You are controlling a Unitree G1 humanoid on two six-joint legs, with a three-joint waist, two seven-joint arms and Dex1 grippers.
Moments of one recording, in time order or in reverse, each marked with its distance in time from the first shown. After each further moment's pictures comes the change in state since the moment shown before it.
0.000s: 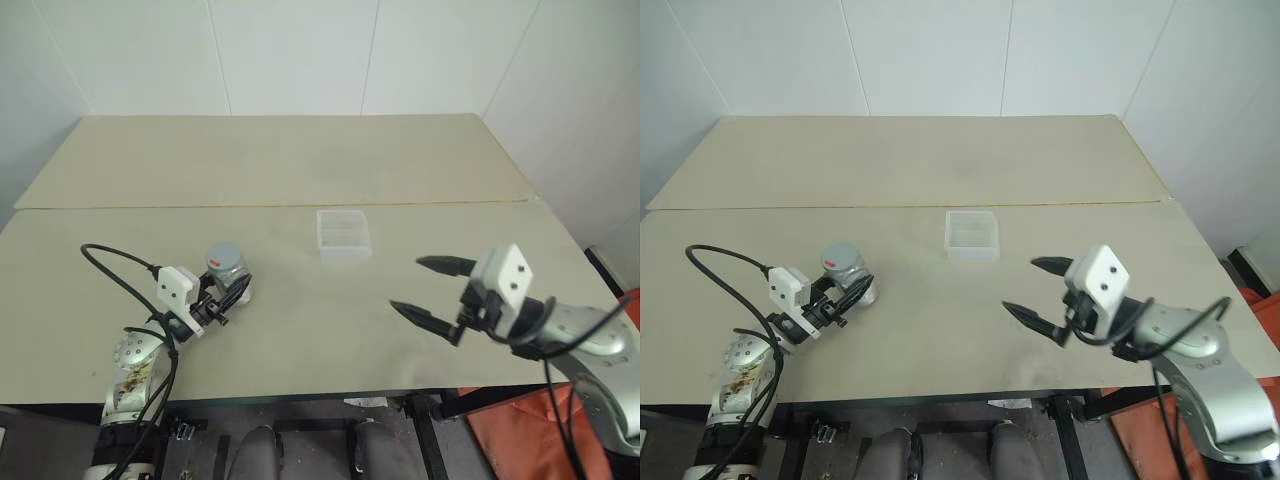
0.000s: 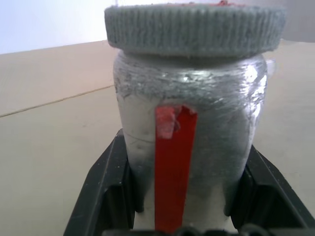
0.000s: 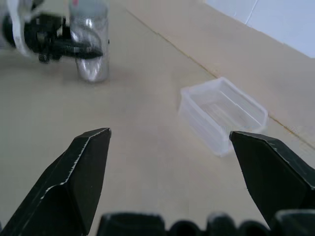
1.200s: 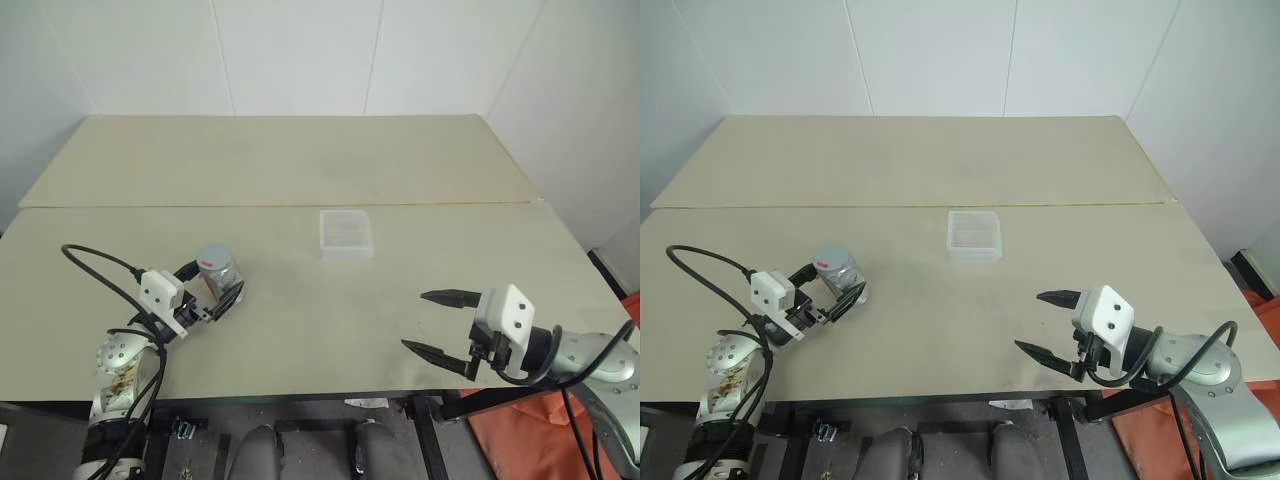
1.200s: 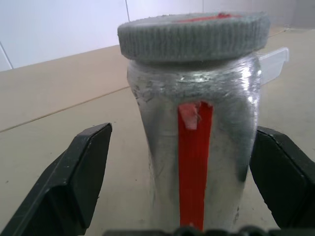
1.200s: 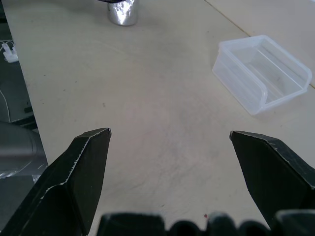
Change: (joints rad) left arm -0.046 0.031 0.056 0.204 0.043 -0.167 -0.050; right arm 0.275 -0.157 -0.063 0.070 -0.146 -0.255 0.220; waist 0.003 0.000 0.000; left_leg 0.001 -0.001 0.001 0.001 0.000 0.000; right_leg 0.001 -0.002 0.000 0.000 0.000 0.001
